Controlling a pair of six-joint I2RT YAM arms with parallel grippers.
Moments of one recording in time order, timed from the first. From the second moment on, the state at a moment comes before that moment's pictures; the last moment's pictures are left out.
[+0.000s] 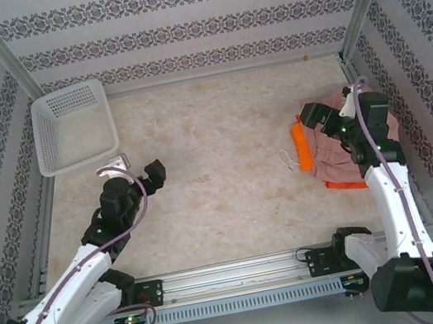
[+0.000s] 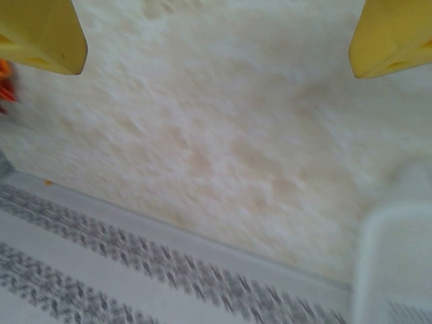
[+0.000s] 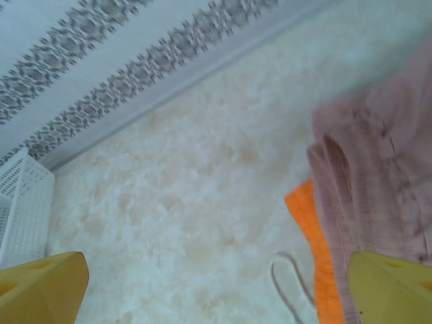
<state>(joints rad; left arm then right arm) -0.40 0.79 0.46 0.02 -0.28 -0.47 -0.18 0.93 0.84 -0.41 -0.39 0.44</state>
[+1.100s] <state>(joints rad) -0.03 1.33 0.23 0.81 -0.29 -0.10 -0.06 1.49 0.35 0.79 -0.09 0.06</state>
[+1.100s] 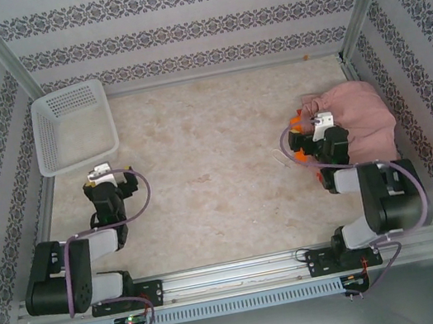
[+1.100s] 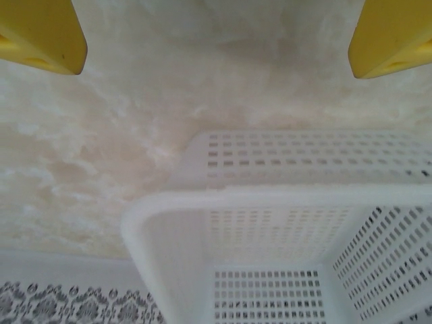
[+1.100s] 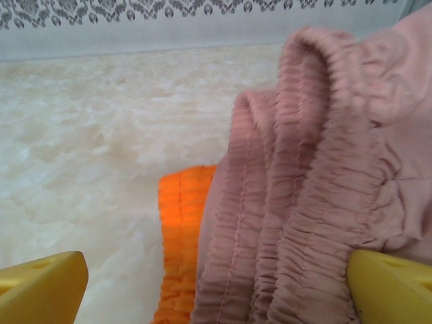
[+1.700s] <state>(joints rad) 0.00 1.60 0.33 0.99 -0.18 -0.07 -0.05 1.50 0.36 0.81 -0.11 0.05</state>
